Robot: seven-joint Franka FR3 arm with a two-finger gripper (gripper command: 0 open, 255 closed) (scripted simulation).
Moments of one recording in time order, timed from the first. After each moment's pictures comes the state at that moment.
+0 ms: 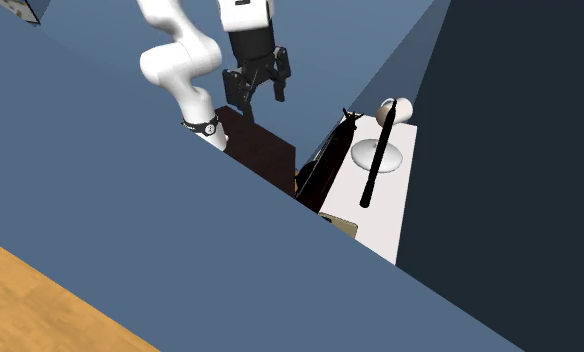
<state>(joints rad) 0.01 -0.39 -0.12 -2.28 0.04 1.95 -0.23</state>
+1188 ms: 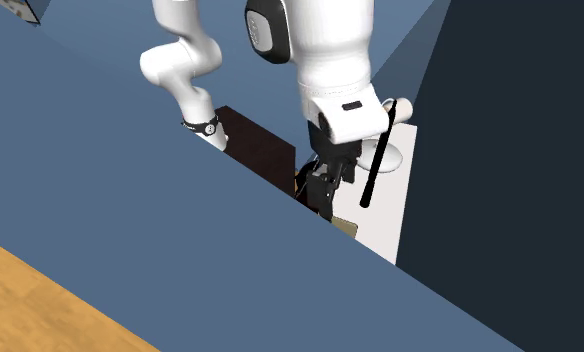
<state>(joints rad) 0.01 0.29 -0.15 -1.71 0.15 2.12 -0.44</state>
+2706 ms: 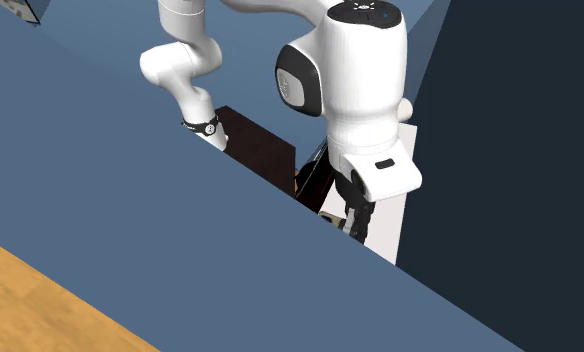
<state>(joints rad) 0.00 0.50 -0.13 -1.54 0.18 2.18 -0.47</state>
